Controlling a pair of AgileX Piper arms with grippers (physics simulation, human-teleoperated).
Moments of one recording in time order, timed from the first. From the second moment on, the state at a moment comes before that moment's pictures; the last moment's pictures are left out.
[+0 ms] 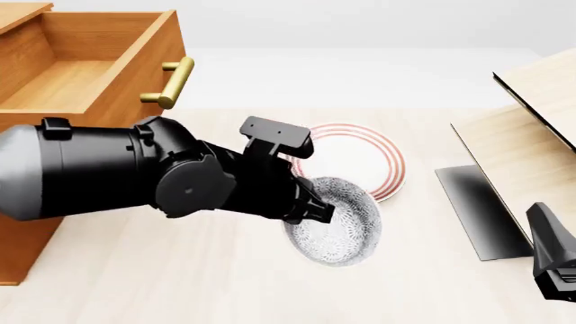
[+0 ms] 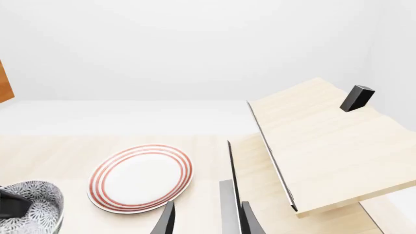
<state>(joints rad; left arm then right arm) -0.91 1.53 -0.99 0.32 -0.34 0.00 0.01 0.00 0.00 0.00</state>
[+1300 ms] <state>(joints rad) -0.63 1.48 -1.47 0.77 -0.23 0.00 0.01 0.00 0.00 0.00</state>
